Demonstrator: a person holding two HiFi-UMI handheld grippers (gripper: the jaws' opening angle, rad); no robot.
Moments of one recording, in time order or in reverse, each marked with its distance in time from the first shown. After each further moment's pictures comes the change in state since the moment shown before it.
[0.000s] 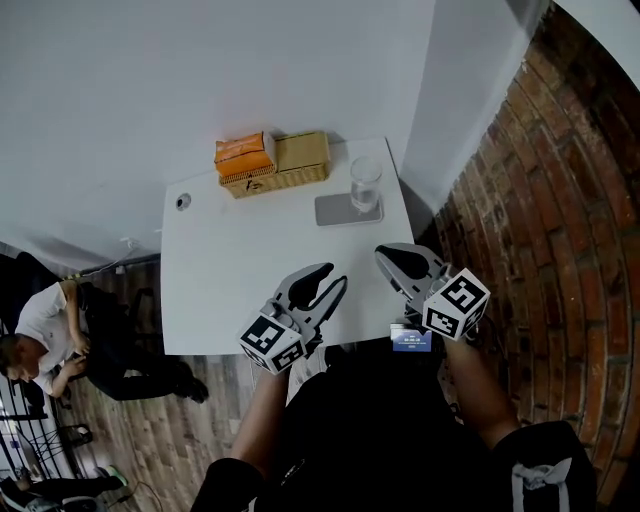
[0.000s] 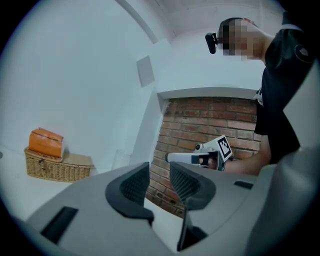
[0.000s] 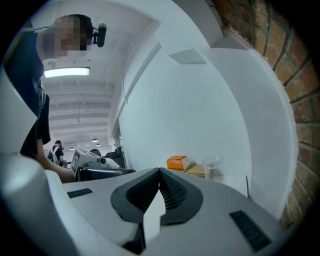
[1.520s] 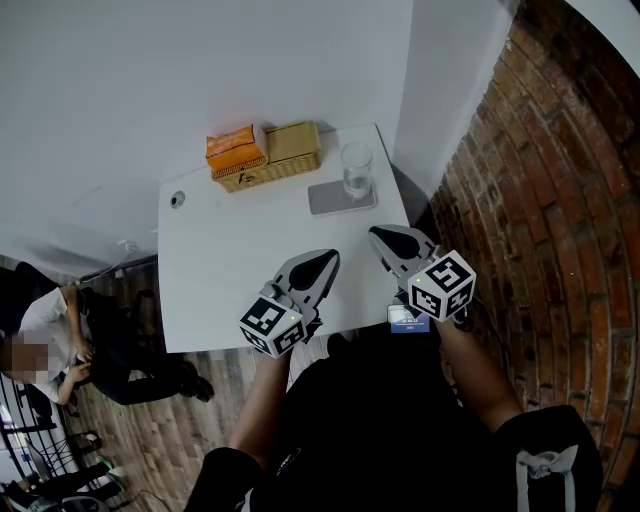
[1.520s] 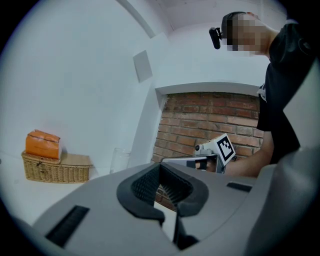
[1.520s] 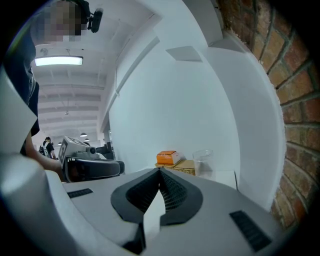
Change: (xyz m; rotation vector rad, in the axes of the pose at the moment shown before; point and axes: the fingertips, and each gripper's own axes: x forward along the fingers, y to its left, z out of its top) left arm 0.011 0.001 -0.001 0.039 0.048 -0.012; right arm 0.006 -0.016 -0.020 -0.014 0.046 -0.125
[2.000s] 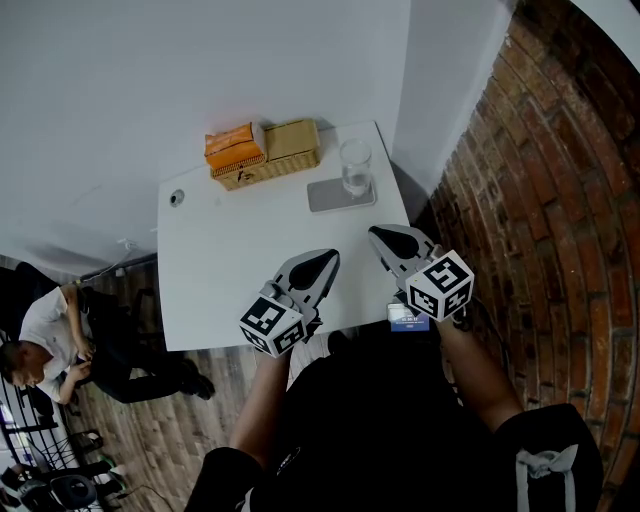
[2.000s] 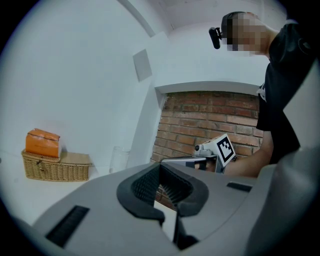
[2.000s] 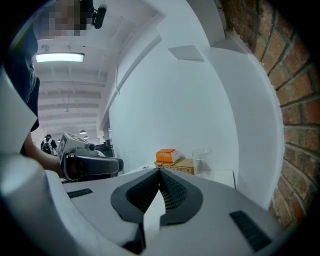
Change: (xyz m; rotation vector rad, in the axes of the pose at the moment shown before) left arm -0.001 -0.002 -0.003 -0.005 0.009 -0.003; right arm 0.000 0.000 -0.006 -0.024 0.020 -0.013
